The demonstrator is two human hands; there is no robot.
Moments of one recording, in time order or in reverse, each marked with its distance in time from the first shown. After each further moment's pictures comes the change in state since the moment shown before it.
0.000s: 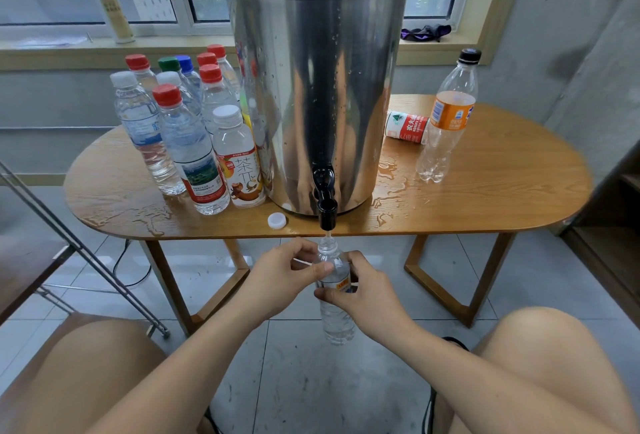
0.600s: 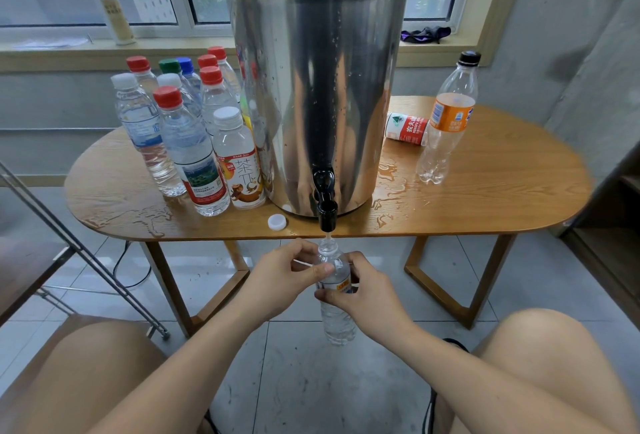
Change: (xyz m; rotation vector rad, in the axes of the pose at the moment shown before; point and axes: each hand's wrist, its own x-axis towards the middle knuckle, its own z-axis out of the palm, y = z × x) left_hand 0.001 0.000 0.000 -0.014 -0.004 -0.001; right_hand 0.001 0.001 -0.001 0.025 0.009 0.005
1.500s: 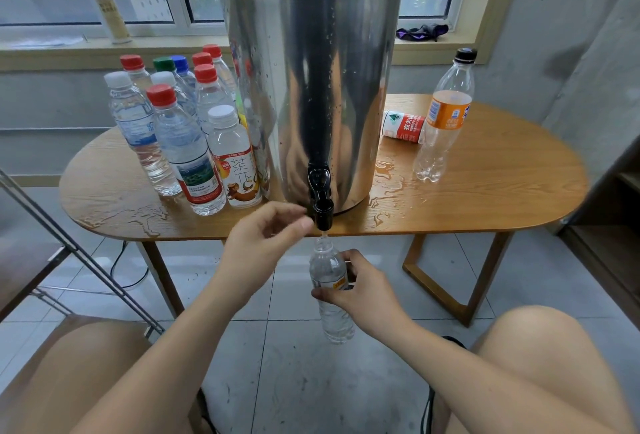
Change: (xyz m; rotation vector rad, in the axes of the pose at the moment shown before) left_hand -0.010 0.037 -0.032 -0.297 0.215 0.173; right_hand 0.004 0.003 0.000 -0.005 0.010 0.045
